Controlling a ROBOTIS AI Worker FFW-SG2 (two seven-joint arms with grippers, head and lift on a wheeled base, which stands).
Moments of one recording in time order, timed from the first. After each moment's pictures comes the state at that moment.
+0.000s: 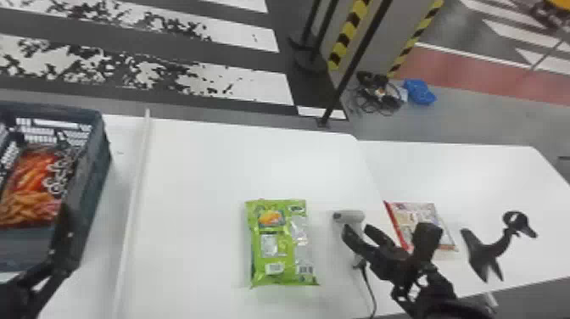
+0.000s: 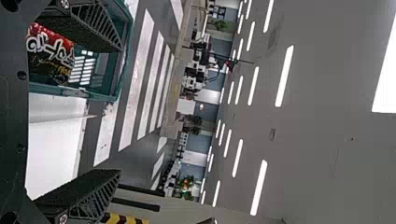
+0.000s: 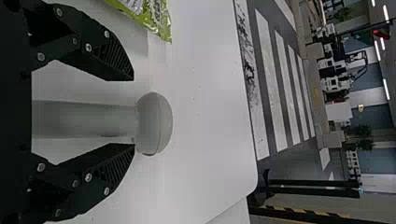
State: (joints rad) left arm 0.66 0.22 -0.20 -1.88 0.24 -0.51 0.12; right arm 0.35 -0.27 -0.37 -1.43 -0.32 0.18 0.47
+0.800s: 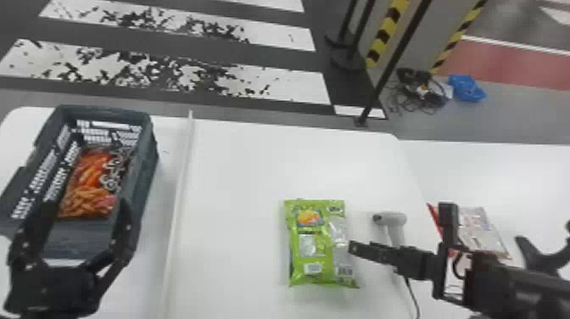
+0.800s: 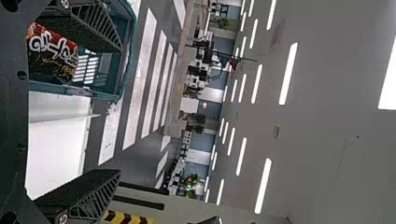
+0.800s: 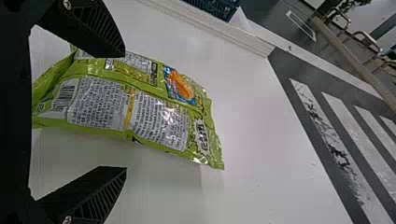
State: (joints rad) left arm 0.65 0.22 -0.20 -1.87 0.23 -0.49 0.11; right arm 0.25 -0.34 -0.34 -1.64 -0.34 0.95 0.85
